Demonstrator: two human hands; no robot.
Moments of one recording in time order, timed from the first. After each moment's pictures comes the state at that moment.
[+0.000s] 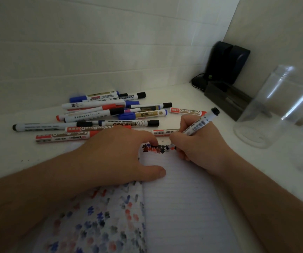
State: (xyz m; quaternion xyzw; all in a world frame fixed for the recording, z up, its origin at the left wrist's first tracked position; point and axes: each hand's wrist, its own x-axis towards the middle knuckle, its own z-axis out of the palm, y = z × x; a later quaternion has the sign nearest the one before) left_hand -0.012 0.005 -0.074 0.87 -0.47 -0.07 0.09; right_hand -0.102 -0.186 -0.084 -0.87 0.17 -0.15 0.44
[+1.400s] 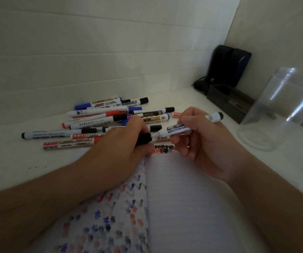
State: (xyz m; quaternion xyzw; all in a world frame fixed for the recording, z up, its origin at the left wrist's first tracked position) left_hand -0.007 0.009 -0.090 0.83 -0.45 0.02 0.33; right_hand -0.108 -0.177 -0.066 -0.64 0.05 -0.10 0.76
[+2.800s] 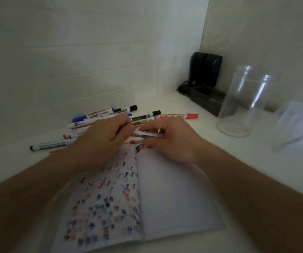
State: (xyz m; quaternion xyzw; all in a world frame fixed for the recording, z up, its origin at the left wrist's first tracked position) left_hand 0.005 0.021 -0.066 0.83 -0.48 0.03 0.30; right_hand -0.108 -0.172 -0.071 -0.93 -0.01 -0.16 0.34
